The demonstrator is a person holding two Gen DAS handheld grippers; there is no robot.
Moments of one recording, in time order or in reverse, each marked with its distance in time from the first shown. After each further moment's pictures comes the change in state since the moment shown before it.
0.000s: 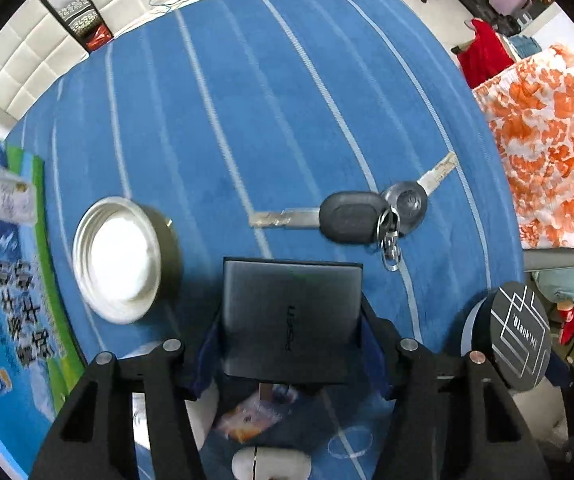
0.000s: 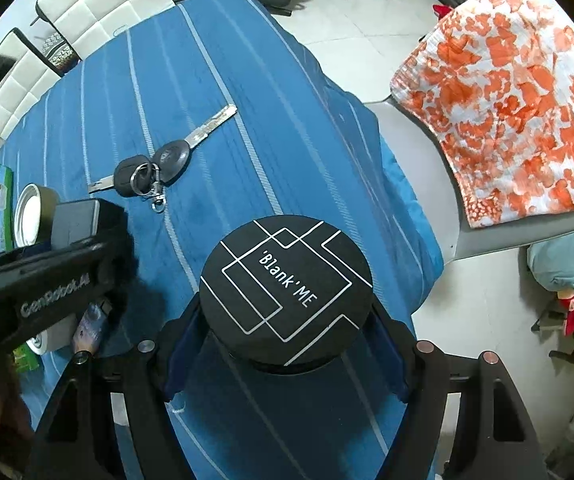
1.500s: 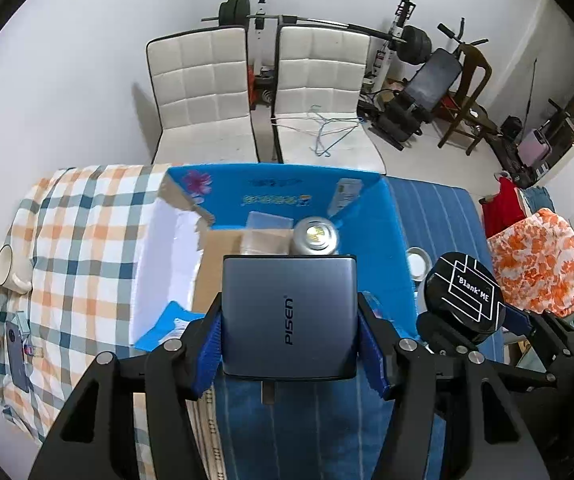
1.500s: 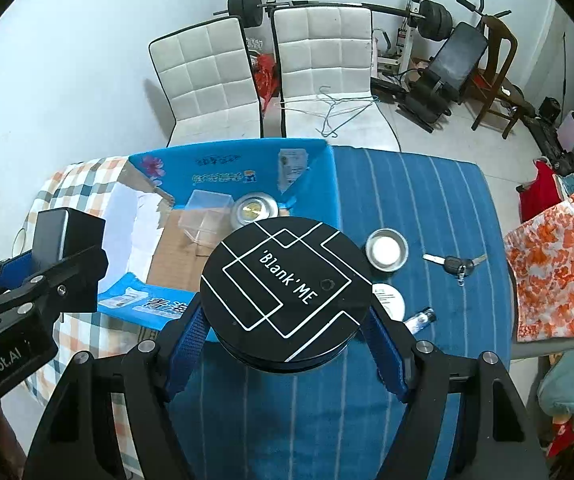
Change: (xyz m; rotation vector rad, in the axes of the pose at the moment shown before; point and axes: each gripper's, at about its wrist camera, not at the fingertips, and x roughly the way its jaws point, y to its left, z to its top) left arm -0.245 0.295 -0.169 -0.304 -0.421 0.004; right arm -0.218 0.329 -0.111 -0.412 -0.279 0.175
